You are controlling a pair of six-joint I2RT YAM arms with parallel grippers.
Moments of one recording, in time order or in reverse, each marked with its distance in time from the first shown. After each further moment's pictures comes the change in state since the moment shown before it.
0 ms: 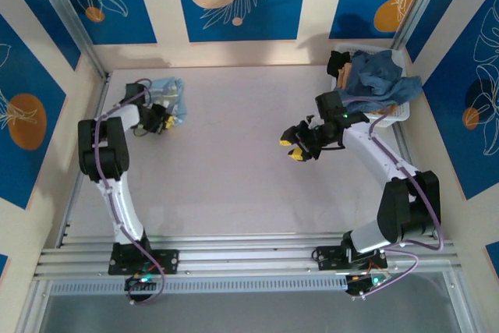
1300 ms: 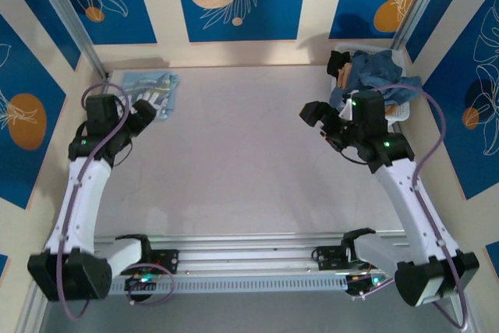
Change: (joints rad) left arm -0.098 -1.147 -0.463 -0.264 -0.443 0.279; right arm -0.056 -0.452 0.010 0.047 0.350 -0.090
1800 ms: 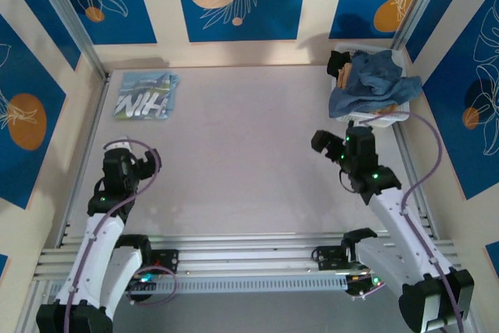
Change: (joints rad) left arm -0.042 -0.340 -0.643 0.373 -0.168 0.449; right arm 0.007 -0.160 -0.589 0.413 0.437 -0.335
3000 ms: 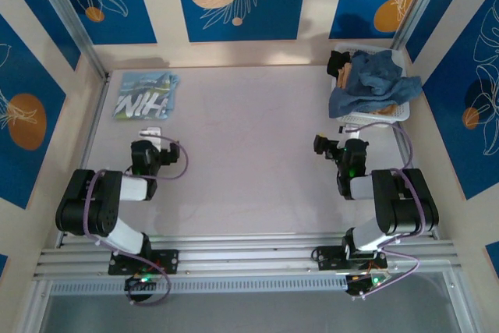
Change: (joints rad) left arm -0.045 0.855 -0.065 1.089 0.068 0.247; right arm -0.196 0.658 -0.236 1.167 -0.126 -0.333
